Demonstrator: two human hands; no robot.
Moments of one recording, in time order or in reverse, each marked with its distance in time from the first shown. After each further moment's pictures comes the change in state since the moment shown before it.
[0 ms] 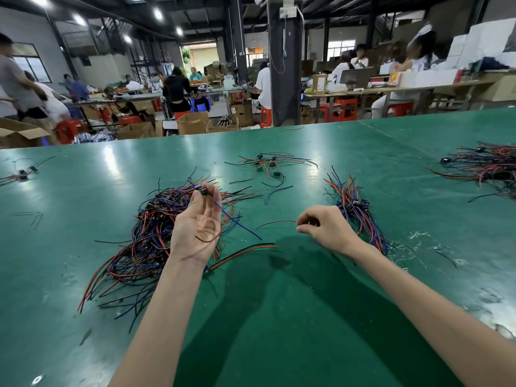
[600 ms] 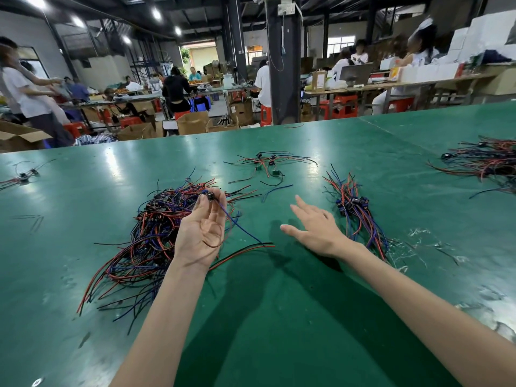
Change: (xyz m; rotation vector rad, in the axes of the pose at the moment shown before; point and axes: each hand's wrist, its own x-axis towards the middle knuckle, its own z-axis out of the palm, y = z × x) left_hand 0.003 -0.010 -0.006 0.053 0.005 -0.029; right_hand 0.005 0.002 0.020 -0.338 -0.254 0.152
